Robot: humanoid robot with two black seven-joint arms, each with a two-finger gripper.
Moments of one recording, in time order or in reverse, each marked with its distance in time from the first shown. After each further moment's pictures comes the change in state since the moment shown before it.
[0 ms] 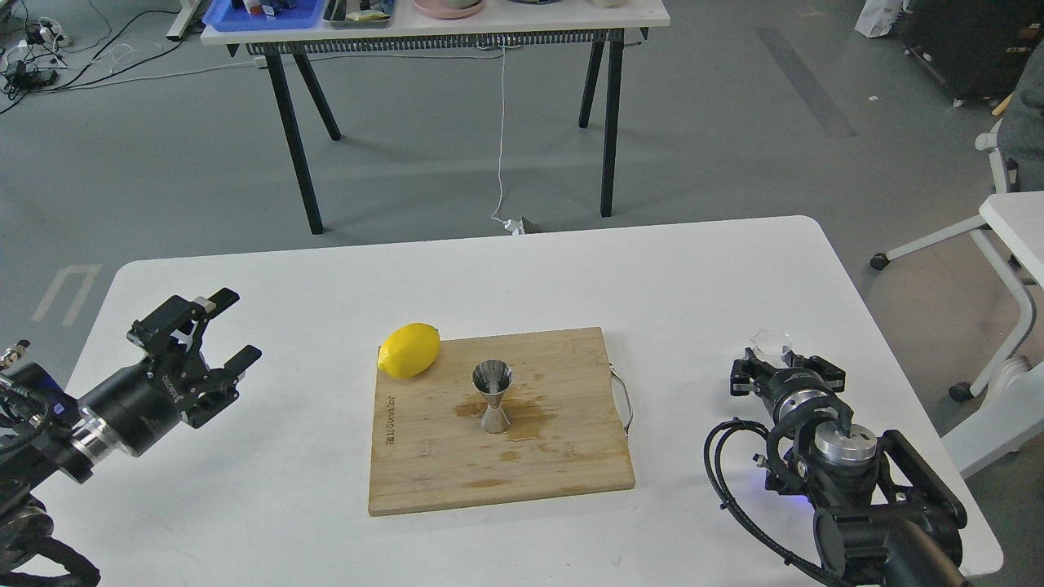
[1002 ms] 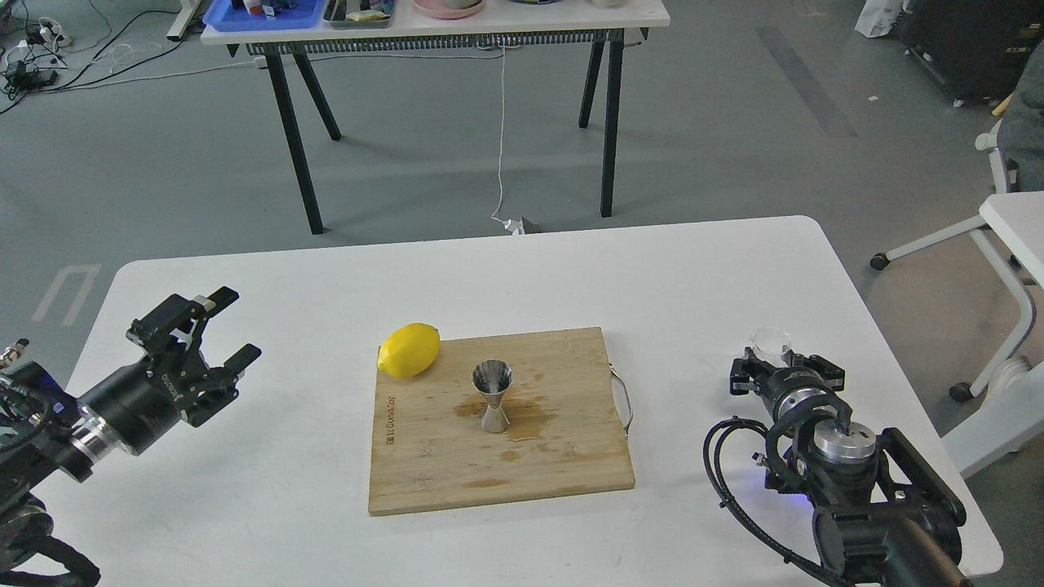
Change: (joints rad) left arm -0.002 0.000 -0.002 0.000 0.000 0.000 0.000; right arm 0.005 0.000 -0.001 0.002 0.000 -0.008 0.004
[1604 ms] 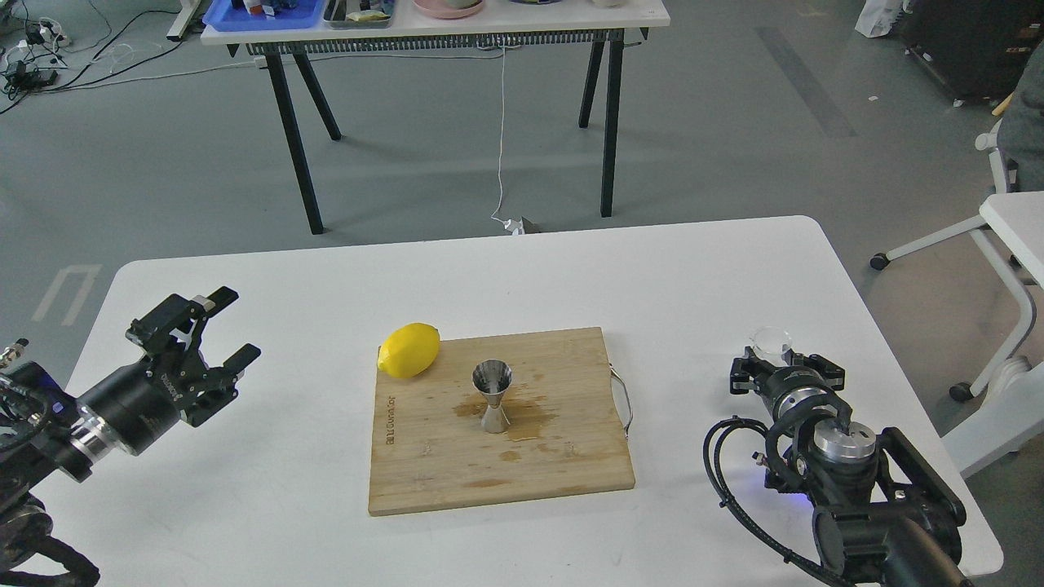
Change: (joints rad) left arm 0.000 0.001 0.000 0.000 0.000 0.000 0.000; right arm 0.000 0.000 0.000 0.002 0.000 0.001 0.000
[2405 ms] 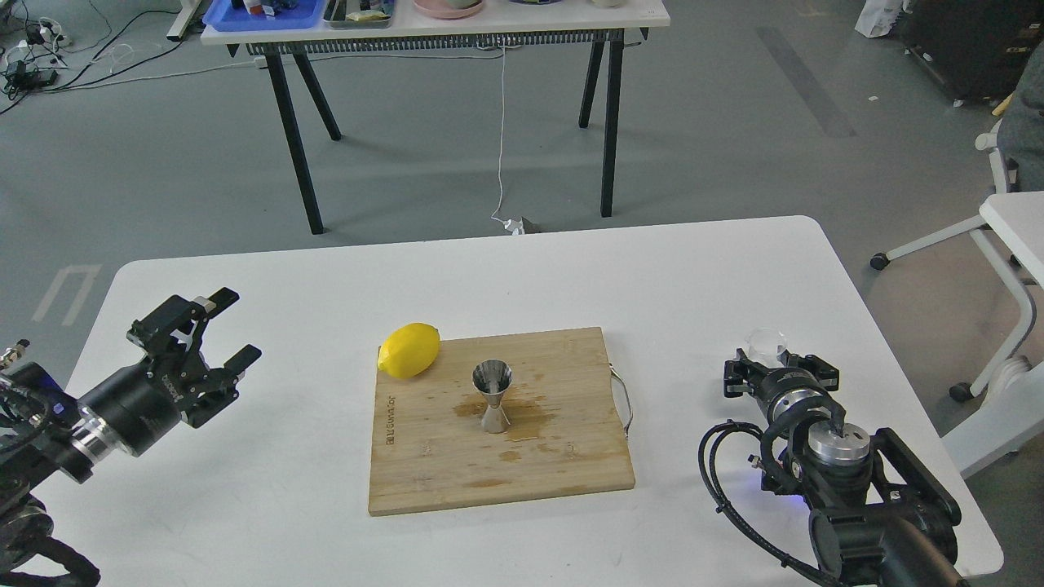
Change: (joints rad) left arm 0.002 -0.002 0.000 0.000 0.002 0.000 0.000; right arm 0.000 0.000 -0.027 -0.001 -0.002 0.007 0.000
